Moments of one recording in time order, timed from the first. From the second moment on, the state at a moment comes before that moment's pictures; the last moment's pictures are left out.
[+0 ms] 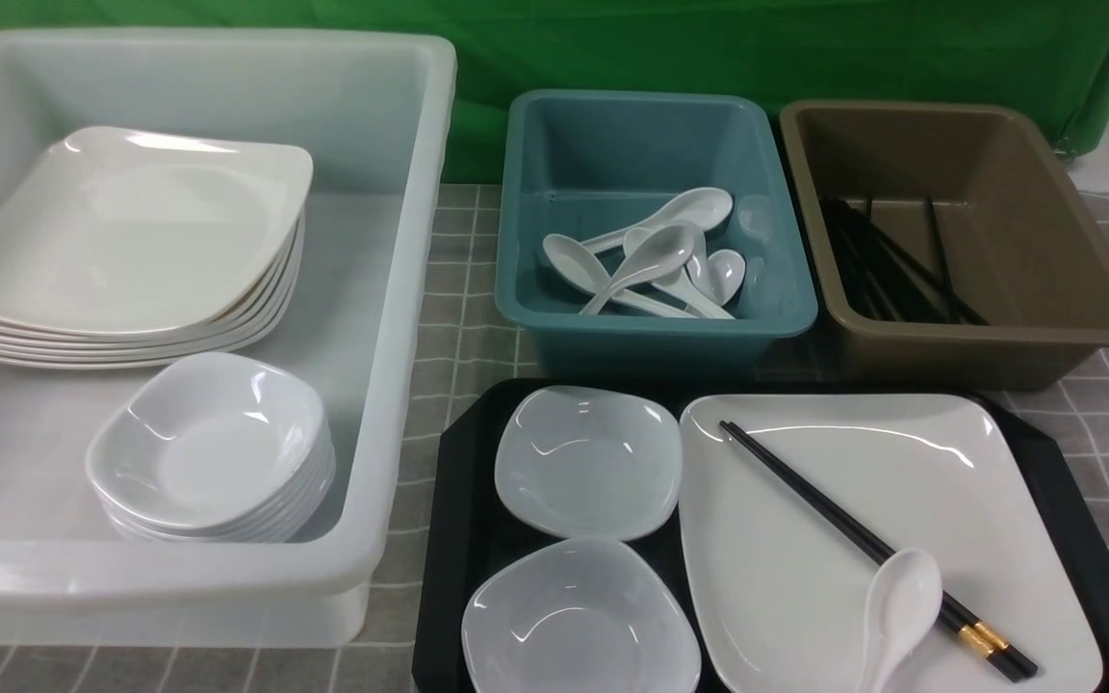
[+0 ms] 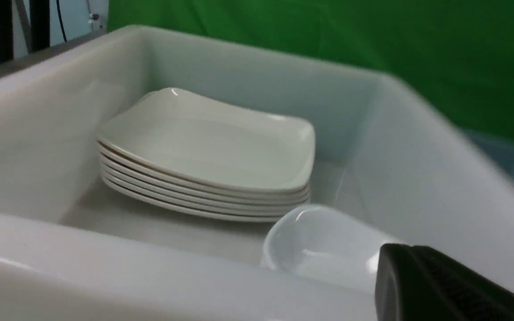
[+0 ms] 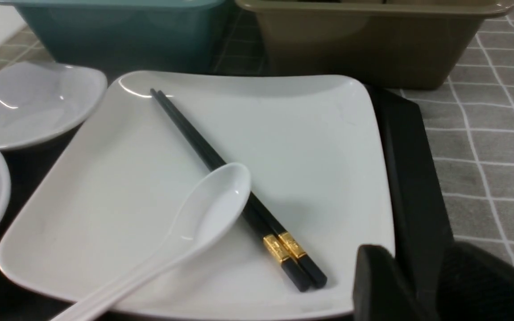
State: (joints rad) right arm 0.15 0.00 0.01 0.00 0.27 0.06; left arm 0.07 0.00 0.01 -0.60 0.08 0.22
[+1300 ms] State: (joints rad) right arm 0.31 0.40 -0.44 0.05 0.50 0.13; left arm -0.42 0.85 -0.63 -0.52 0.57 0.47
